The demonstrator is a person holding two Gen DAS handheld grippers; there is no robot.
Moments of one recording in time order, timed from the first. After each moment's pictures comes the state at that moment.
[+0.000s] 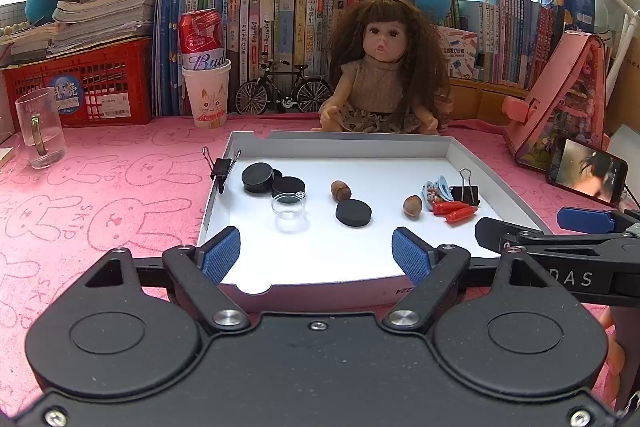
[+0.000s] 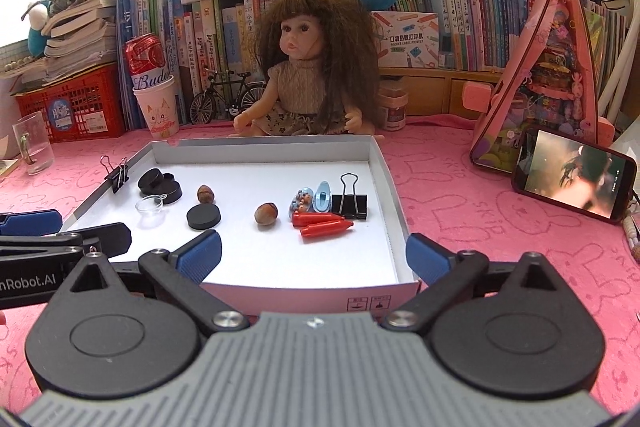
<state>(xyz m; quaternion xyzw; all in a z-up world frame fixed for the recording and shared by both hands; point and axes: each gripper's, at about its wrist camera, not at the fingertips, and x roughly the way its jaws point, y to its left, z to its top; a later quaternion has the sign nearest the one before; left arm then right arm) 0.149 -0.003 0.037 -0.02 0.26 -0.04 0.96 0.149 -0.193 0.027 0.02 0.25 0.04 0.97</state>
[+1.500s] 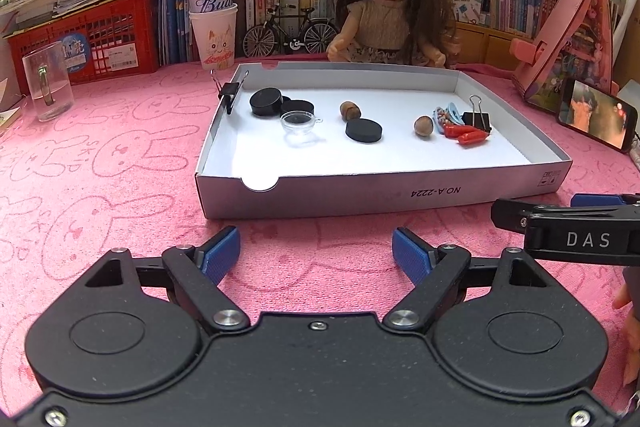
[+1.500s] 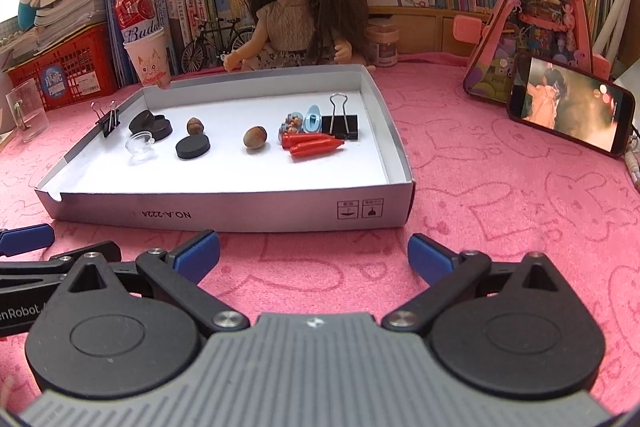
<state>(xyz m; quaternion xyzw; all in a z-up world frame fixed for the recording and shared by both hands) 0.129 -0.005 -0.005 0.00 0.32 -0.03 0.95 0.141 -0.200 -0.008 0.04 0.32 0.03 0.95</state>
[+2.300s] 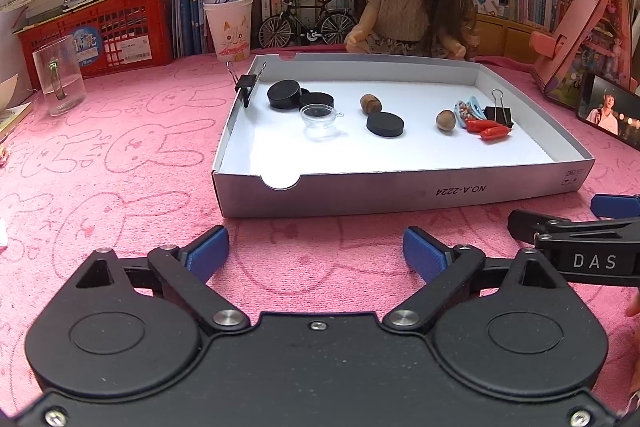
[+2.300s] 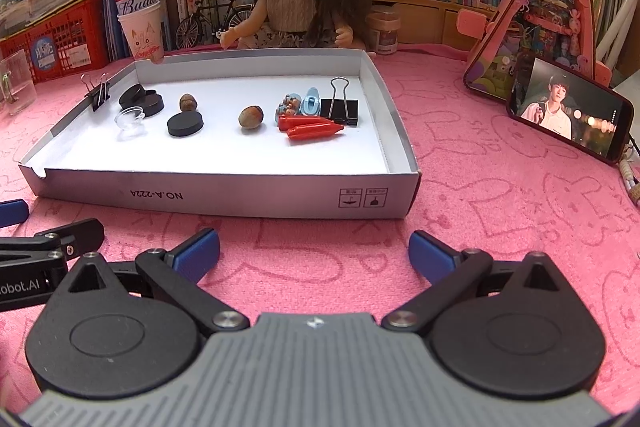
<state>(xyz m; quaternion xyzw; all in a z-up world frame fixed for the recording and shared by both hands) 0.139 0.000 -0.006 0.00 0.33 -0.01 0.94 0.145 -0.189 -0.011 0.00 0.34 0.01 0.94</state>
